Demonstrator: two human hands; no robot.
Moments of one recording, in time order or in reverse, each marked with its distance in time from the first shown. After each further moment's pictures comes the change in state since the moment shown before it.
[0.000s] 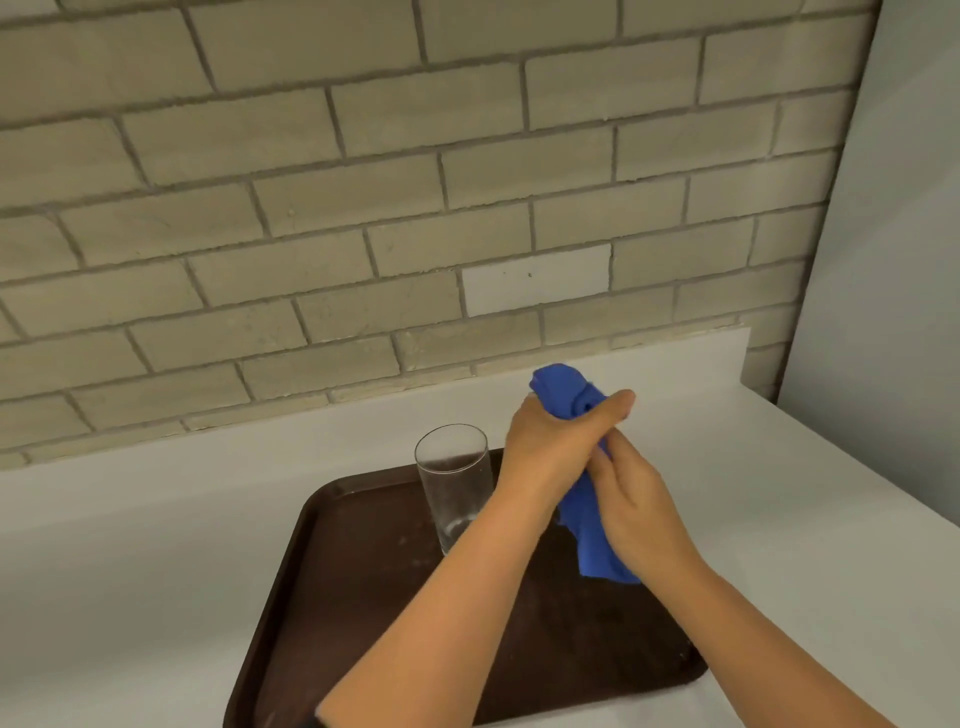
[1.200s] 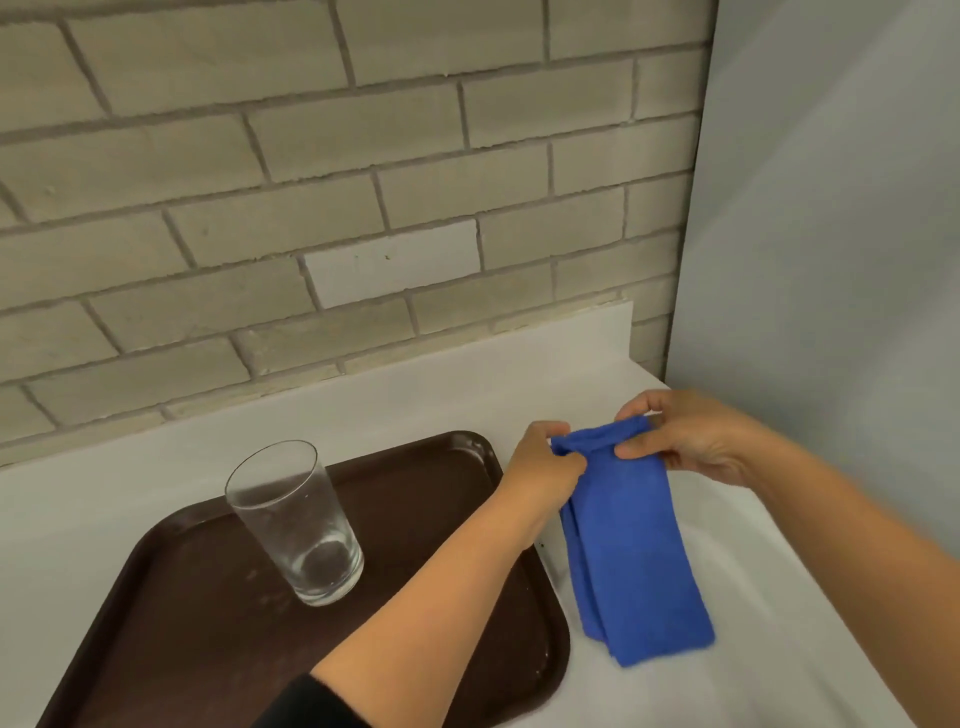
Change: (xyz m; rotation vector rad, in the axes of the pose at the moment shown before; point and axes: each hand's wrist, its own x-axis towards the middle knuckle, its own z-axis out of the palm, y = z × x) left_hand 0.049 -0.056 0.127 0.127 -0.315 -0.169; right_hand 0.057 0.059 -0.201 -0.021 -0.224 0.701
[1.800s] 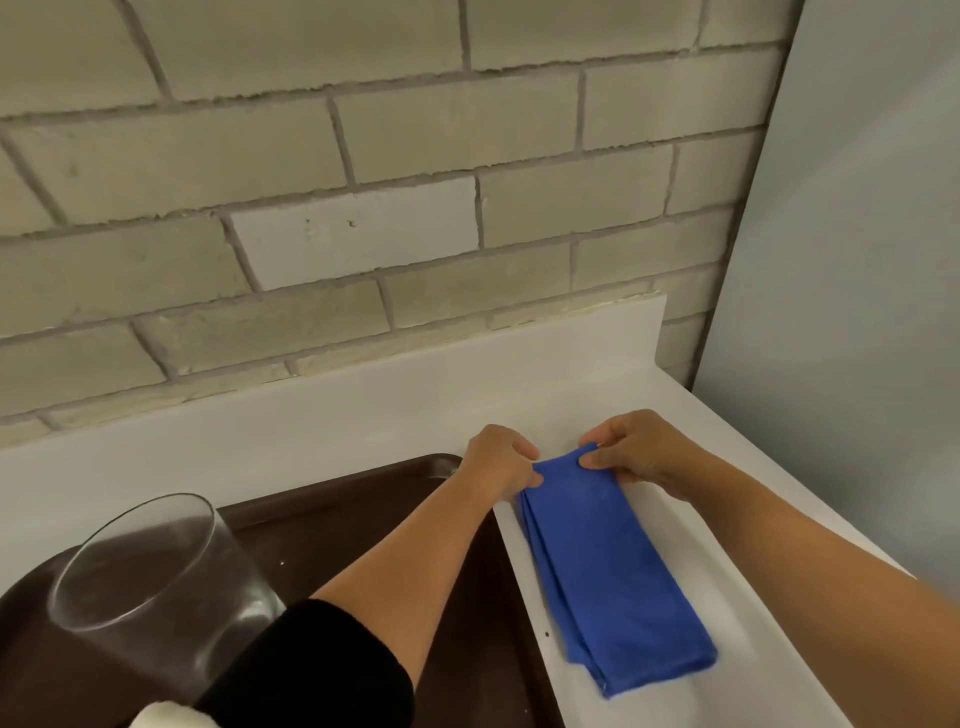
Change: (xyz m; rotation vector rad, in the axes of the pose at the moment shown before) left_hand 0.131 -0.040 -0.042 0.472 0.049 -0.166; right_hand 0.134 0.042 0.009 -0.170 0.099 0.107
